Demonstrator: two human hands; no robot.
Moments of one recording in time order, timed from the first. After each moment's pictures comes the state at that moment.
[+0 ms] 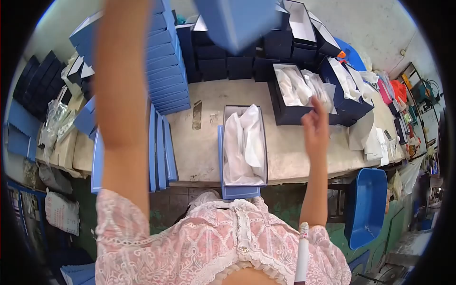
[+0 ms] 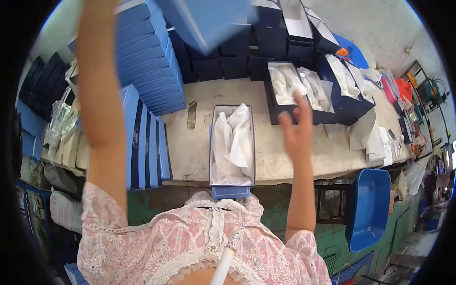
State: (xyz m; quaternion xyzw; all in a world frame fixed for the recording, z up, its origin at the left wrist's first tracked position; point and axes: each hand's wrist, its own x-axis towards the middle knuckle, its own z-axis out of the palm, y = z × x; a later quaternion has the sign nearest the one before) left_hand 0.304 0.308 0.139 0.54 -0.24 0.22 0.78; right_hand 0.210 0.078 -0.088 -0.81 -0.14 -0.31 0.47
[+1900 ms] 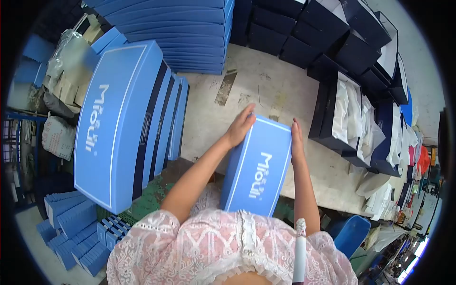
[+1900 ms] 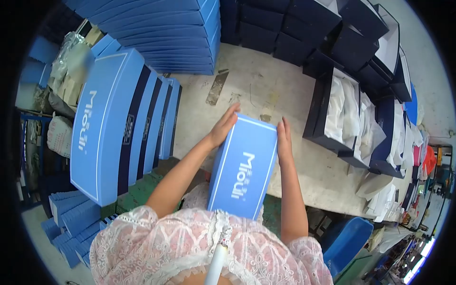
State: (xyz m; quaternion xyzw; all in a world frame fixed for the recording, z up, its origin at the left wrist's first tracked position) left_hand 0.305 0.352 -0.304 0.73 0.02 0.00 0.68; right_hand 0.341 0.139 -0.279 -0.77 0.05 0.17 0.61
